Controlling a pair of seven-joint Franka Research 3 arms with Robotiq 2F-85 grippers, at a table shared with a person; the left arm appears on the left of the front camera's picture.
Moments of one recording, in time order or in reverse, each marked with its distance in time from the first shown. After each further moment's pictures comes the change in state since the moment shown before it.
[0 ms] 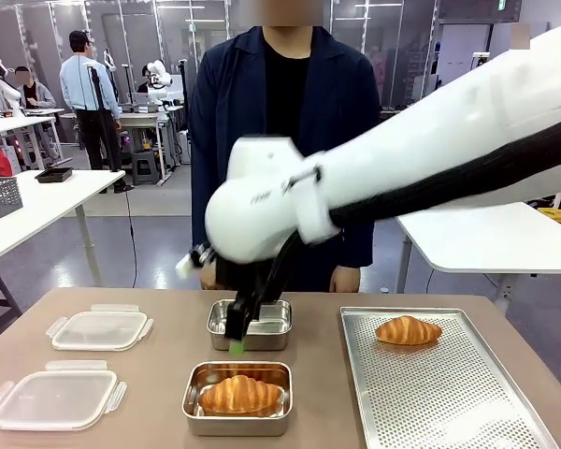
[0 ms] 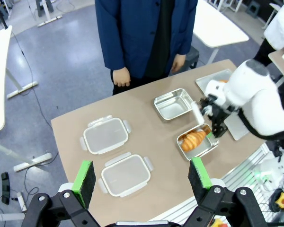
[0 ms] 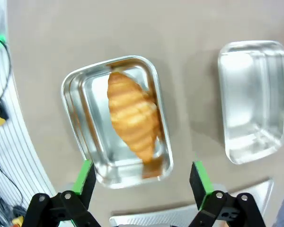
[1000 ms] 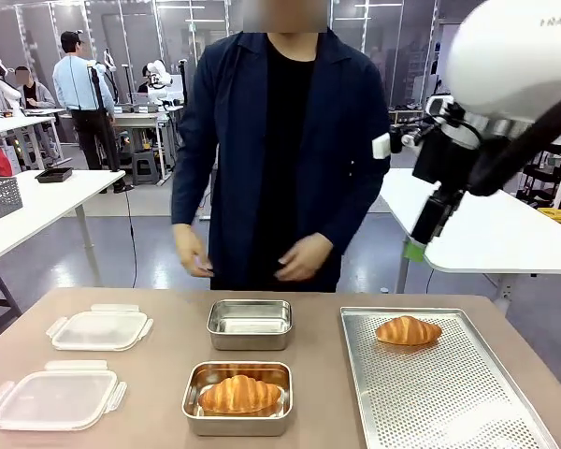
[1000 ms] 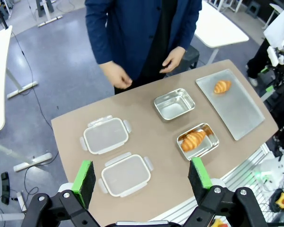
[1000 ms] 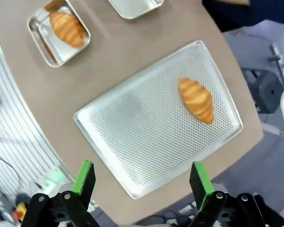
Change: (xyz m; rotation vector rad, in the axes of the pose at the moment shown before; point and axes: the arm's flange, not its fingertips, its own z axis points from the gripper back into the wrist) left arm 0.000 0.000 0.000 0.001 0.000 0.000; right arm -0.266 -0.046 0.188 -0.172 -0.094 -0.286
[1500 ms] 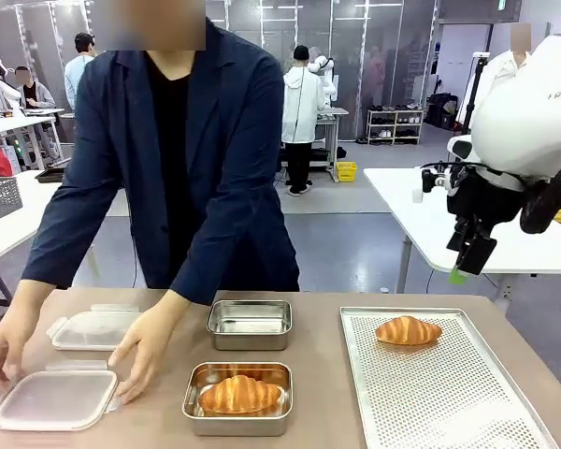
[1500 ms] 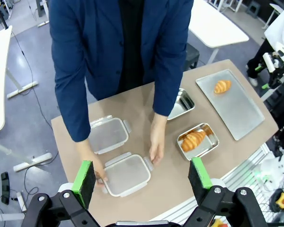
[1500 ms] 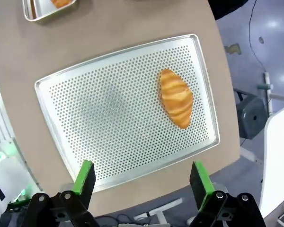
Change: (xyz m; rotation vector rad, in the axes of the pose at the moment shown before) left arm 0.000 0.000 0.000 0.000 0.000 0.000; right arm -0.039 -0.047 -0.040 -0.040 -0.021 0.250
